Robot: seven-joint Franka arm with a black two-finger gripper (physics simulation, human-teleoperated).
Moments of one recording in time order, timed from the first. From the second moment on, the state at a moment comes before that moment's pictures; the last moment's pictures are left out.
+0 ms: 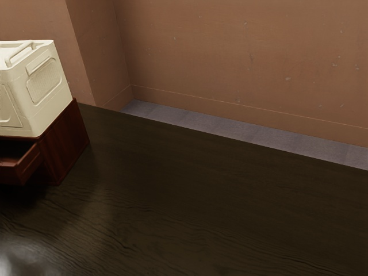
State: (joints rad) arm 0.60 -0.05 0.36 -2.22 0.15 2.28 1.16
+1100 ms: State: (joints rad) arm 0.59 0.09 0.26 -2.09 0.11 2.32 1.17
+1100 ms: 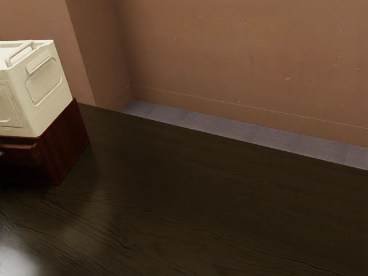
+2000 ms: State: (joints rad) arm 0.62 -0.18 0.21 -2.23 0.13 2.32 1.16
